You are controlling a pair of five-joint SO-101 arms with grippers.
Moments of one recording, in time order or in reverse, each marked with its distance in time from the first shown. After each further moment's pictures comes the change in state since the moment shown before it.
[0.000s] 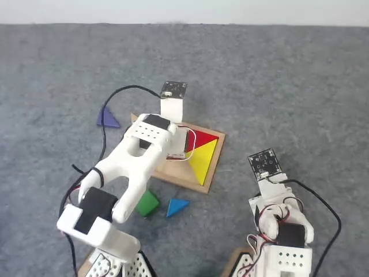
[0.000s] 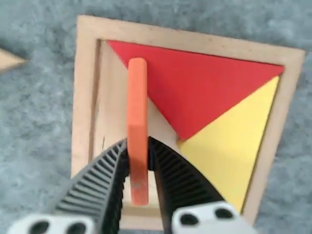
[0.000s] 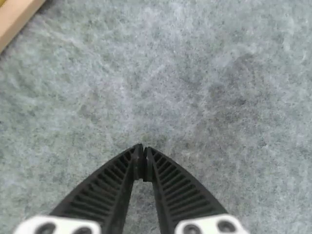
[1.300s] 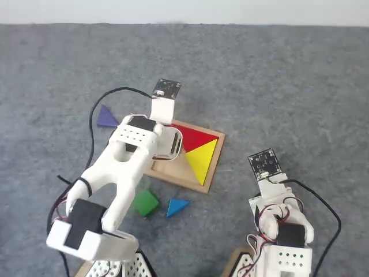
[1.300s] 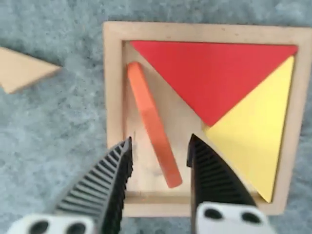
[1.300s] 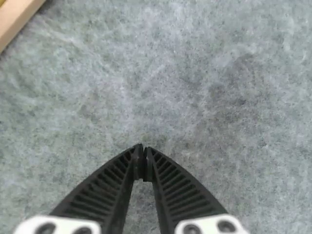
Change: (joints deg) left arm -5.1 -6.9 4.7 0.0 -9.6; right arm 0.0 0.0 0.0 0.0 0.0
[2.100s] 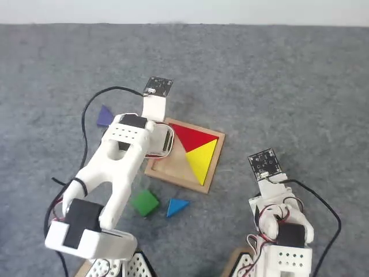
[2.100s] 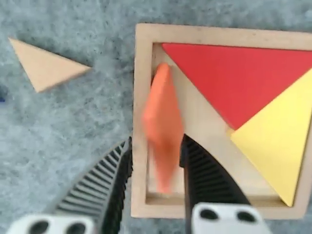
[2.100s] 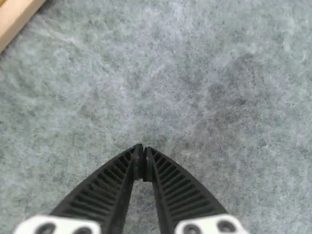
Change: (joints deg) left arm -3.5 0.0 0.0 -0.2 -3.1; right arm 0.0 0.0 0.0 0.0 0.0
